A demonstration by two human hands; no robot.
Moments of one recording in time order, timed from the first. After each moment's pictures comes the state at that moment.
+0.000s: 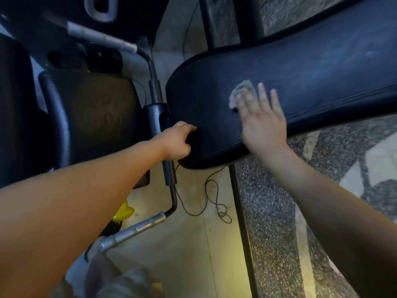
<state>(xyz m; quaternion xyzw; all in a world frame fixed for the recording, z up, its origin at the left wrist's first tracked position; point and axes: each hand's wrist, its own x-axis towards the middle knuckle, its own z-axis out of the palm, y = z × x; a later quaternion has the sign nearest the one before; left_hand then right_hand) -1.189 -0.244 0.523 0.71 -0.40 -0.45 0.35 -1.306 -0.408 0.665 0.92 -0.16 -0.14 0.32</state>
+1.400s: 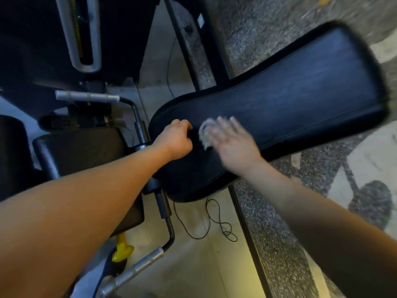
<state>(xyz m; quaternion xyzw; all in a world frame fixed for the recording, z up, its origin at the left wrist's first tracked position) -1.130 -0.326 0.624 0.77 -0.41 -0.36 0.33 -1.283 -0.444 0.707 0.93 -0.08 -0.23 0.28</state>
